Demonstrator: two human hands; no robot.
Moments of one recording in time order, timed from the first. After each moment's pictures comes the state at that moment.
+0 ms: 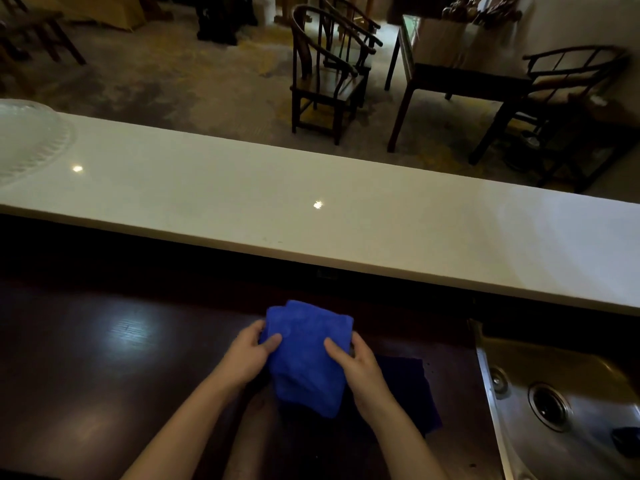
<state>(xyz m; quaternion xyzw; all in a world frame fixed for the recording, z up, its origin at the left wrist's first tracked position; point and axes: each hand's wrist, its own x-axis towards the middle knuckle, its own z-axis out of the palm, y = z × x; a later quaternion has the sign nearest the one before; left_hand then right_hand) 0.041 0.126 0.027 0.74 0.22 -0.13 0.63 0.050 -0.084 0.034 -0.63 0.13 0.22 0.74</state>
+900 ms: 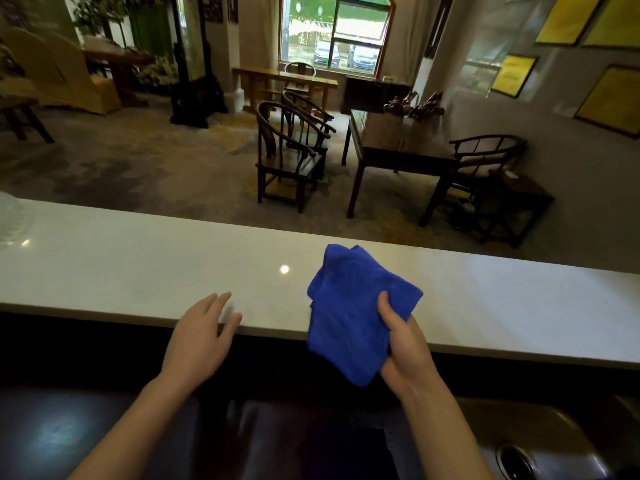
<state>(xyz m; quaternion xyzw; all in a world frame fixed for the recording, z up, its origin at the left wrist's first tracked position) 0.123 0.139 0.145 0.95 0.07 0.10 0.29 0.128 -0.152 0.209 -0.50 0.06 0.06 0.86</state>
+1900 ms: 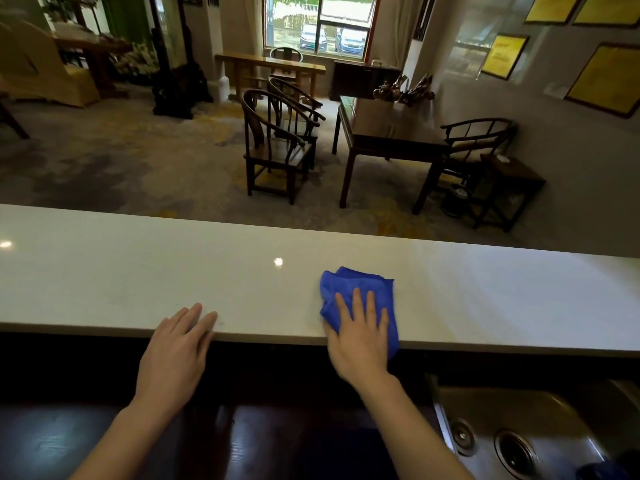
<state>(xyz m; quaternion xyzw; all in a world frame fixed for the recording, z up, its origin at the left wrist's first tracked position) 0.125 0.151 0.123 0.98 0.03 0.14 0.14 0.179 -0.133 0.128 -1.00 -0.02 -0.01 0.07</state>
